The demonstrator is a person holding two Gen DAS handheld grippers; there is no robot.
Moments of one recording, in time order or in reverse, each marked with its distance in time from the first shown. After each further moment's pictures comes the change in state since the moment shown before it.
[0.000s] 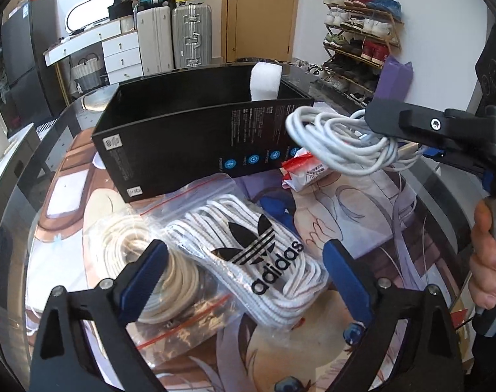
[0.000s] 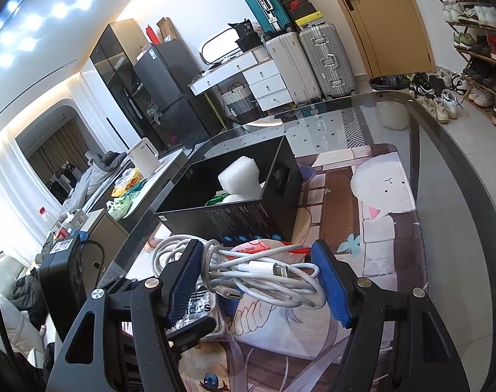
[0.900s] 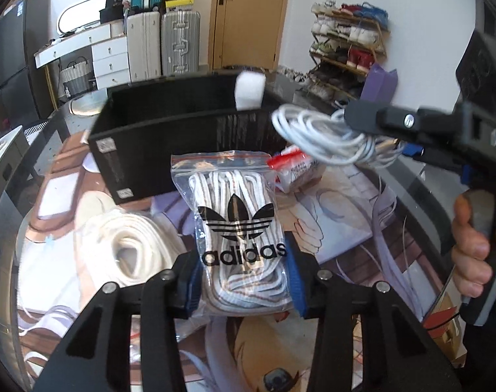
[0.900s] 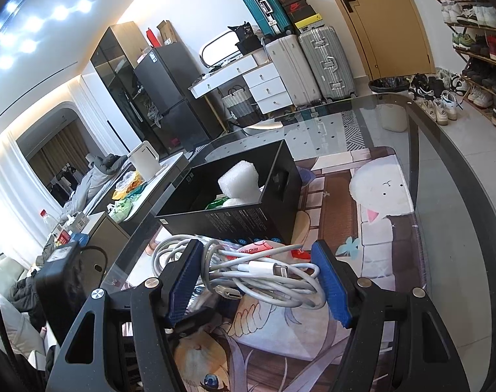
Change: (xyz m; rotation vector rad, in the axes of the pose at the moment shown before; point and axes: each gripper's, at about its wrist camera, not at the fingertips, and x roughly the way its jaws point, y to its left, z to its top) left arm -0.021 0.013 0.003 -0.001 -0.047 -0.081; right arm -0.003 -0.001 0.003 0.000 -0.017 0.003
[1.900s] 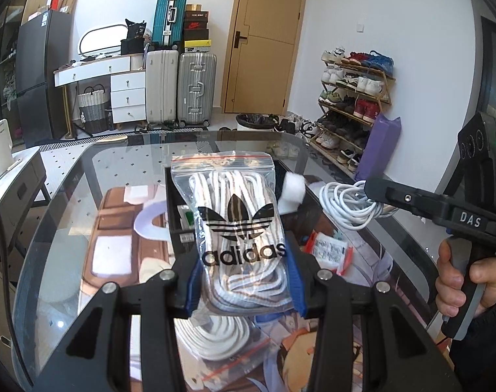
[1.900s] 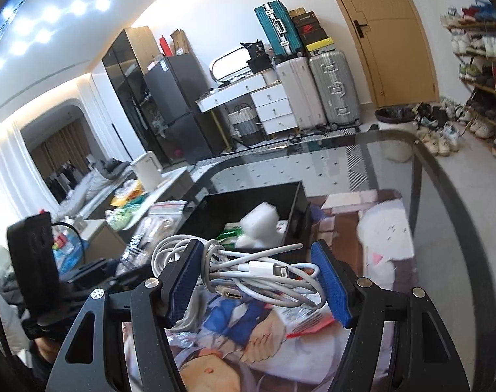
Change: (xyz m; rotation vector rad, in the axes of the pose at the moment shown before) left arm -0.057 0.056 0.042 -0.044 -0.190 0.010; right arm -0.013 0.033 0.032 -0.096 -0.088 -0.048
